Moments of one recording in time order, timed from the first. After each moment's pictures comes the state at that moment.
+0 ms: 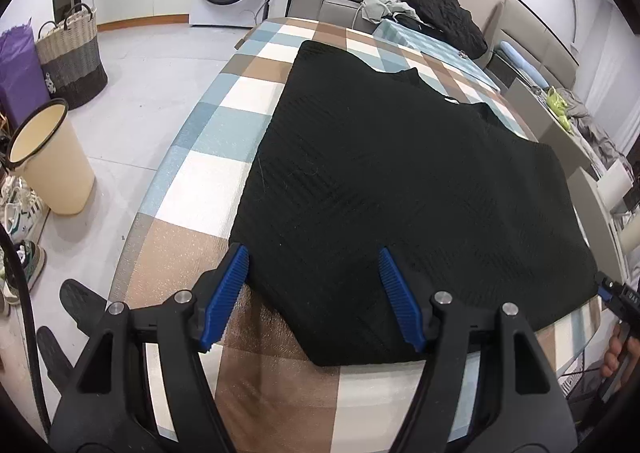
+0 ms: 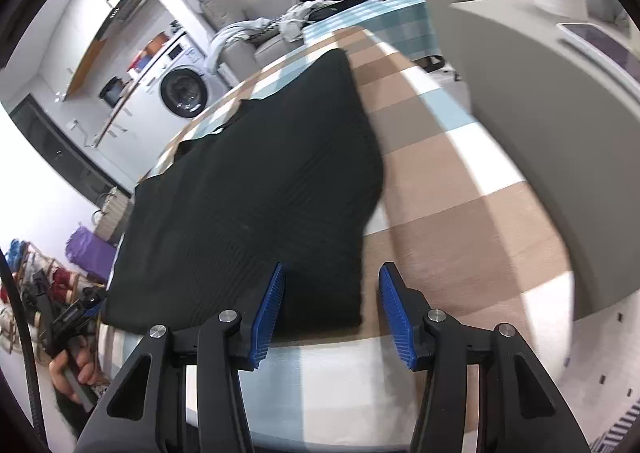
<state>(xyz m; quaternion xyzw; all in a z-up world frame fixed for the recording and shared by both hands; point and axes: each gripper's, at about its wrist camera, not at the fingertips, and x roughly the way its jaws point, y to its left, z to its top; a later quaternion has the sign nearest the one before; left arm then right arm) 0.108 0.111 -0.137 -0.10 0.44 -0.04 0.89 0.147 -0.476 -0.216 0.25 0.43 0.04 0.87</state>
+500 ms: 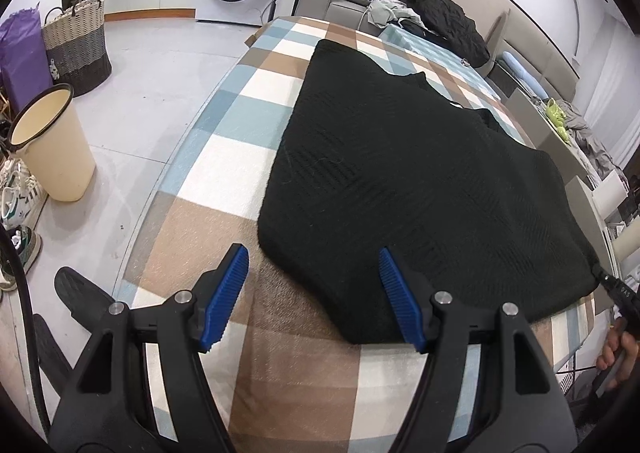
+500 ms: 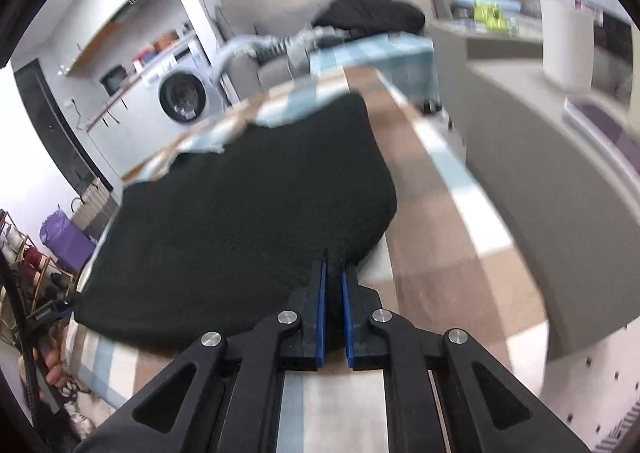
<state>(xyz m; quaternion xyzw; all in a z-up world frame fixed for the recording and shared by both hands) 0.096 0.132 -0.141 -0.13 0.44 -0.04 0.89 0.151 -0.457 -0.193 0.17 0.40 0.01 0.90</state>
